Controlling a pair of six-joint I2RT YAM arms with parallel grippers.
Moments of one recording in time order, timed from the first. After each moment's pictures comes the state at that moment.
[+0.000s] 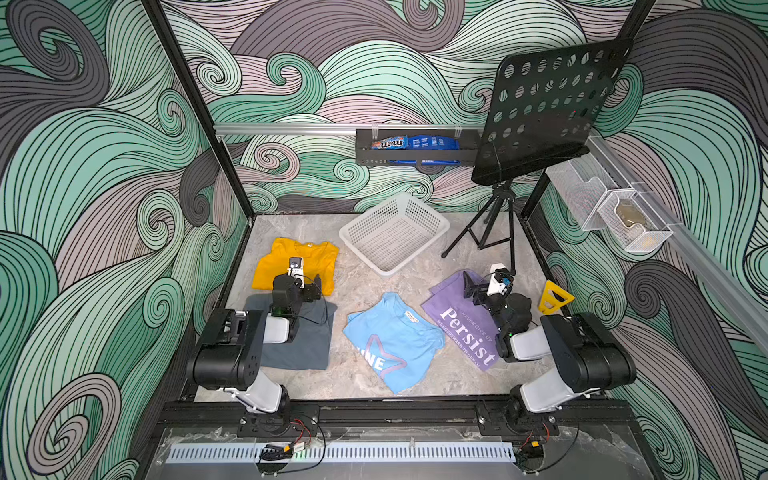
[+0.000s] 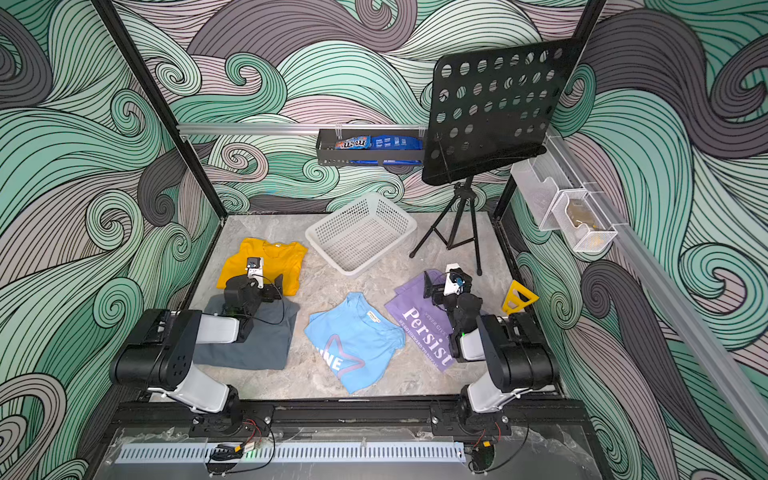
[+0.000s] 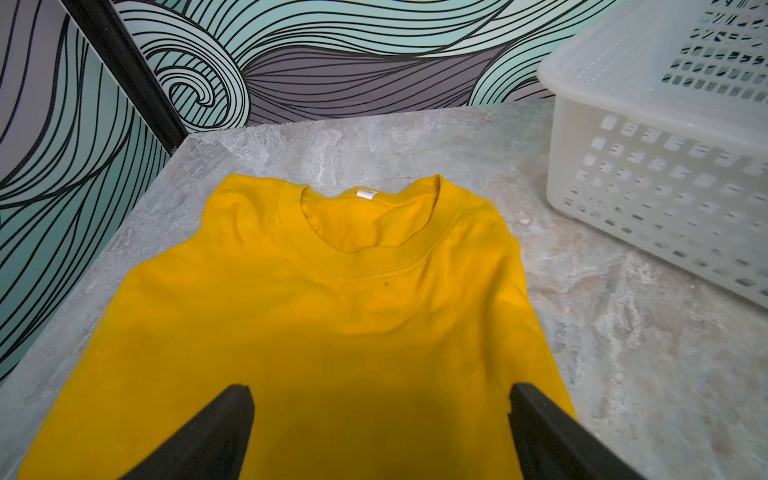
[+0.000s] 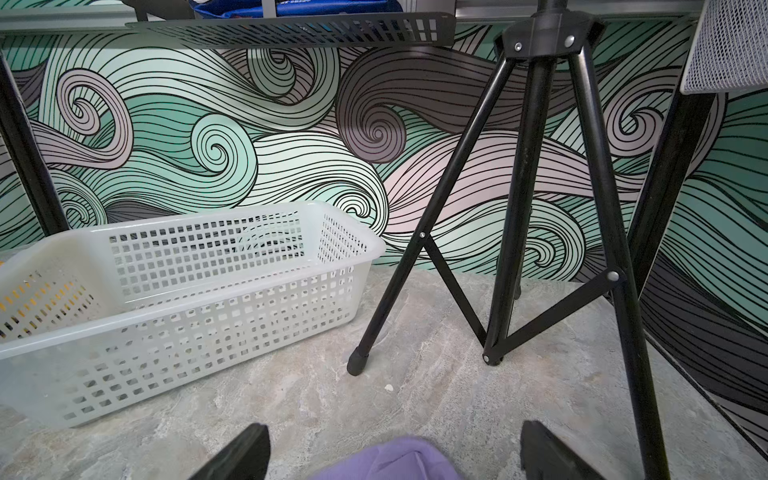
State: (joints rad) left arm -0.03 1.57 0.39 0.80 -0.04 0.07; right arm 0.07 1.57 0.21 1.31 -0.08 -0.02
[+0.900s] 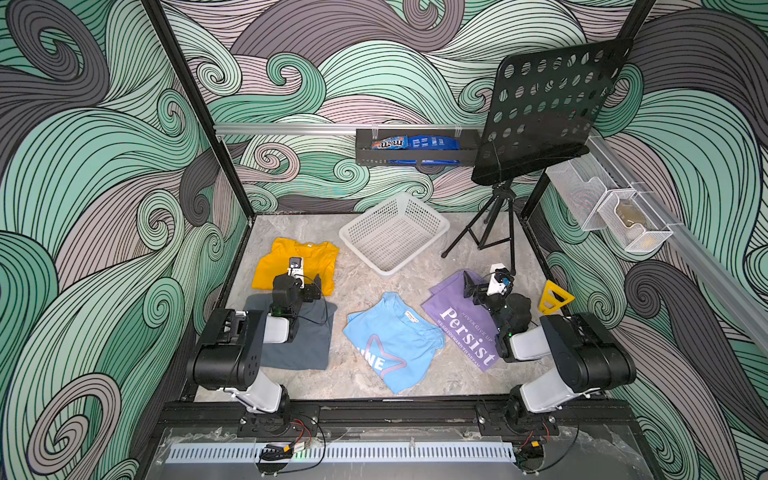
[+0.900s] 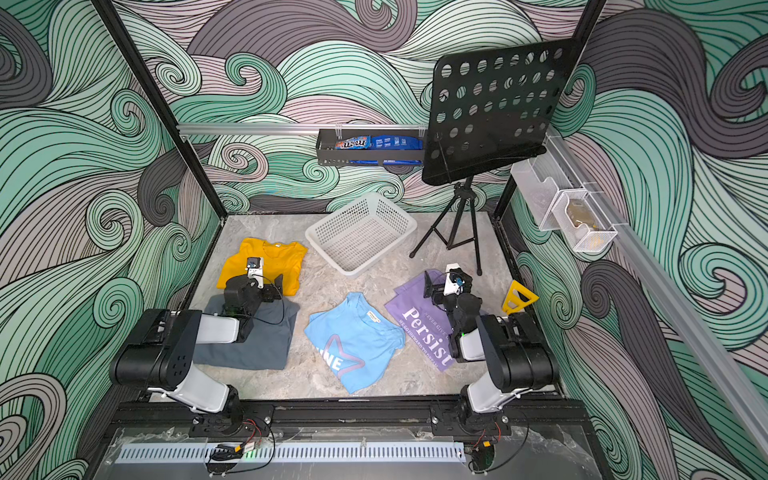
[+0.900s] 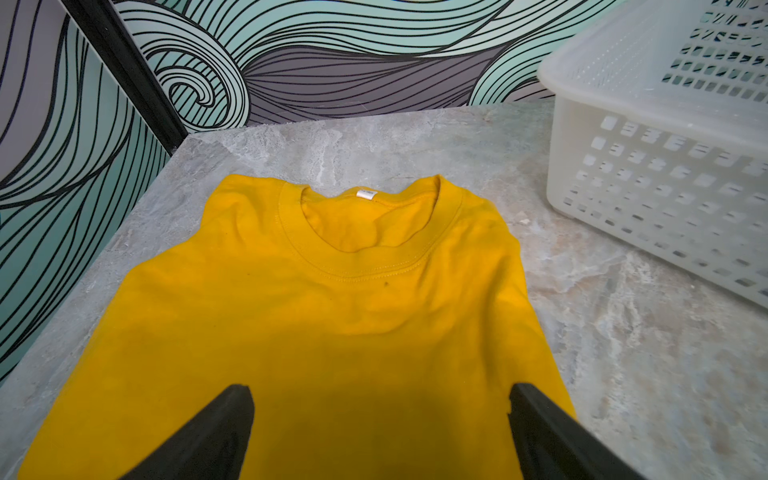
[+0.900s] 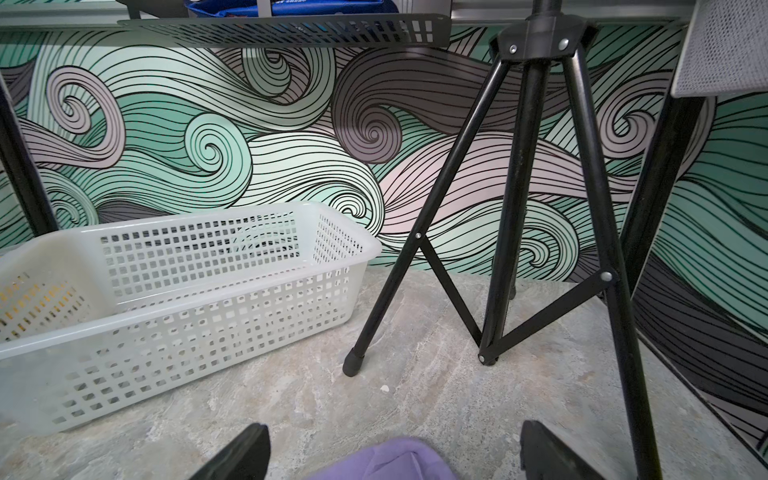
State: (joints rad) left arm -0.03 1.57 0.39 0.80 -0.04 0.07; right arm 0.10 1.57 0.21 1.32 -0.03 -0.02
